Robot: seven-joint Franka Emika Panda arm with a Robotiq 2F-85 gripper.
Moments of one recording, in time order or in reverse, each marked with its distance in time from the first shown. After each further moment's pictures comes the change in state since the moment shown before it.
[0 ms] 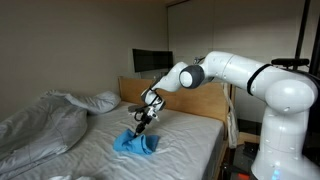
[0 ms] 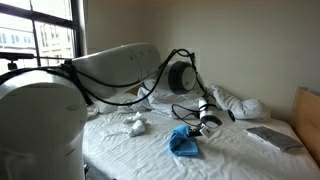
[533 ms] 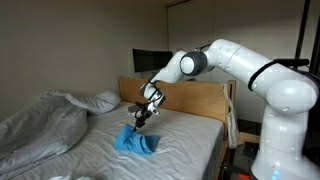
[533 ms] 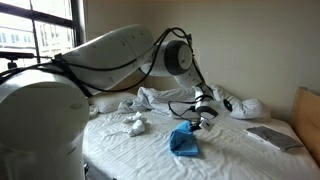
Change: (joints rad) arm 0.036 -0.190 0.004 -0.229 0.054 0.202 -0.191
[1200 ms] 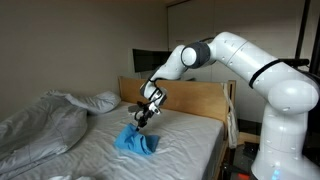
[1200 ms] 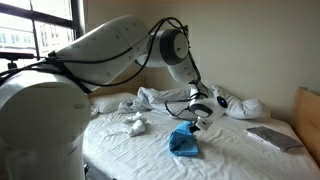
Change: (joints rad) arm 0.029 -0.109 0.007 -0.176 0.024 0.165 -0.002
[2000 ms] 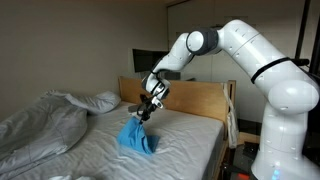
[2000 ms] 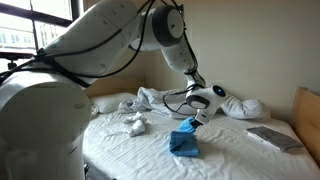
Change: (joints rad) arm 0.006 -0.179 0.009 -0.194 0.000 0.149 -0.025
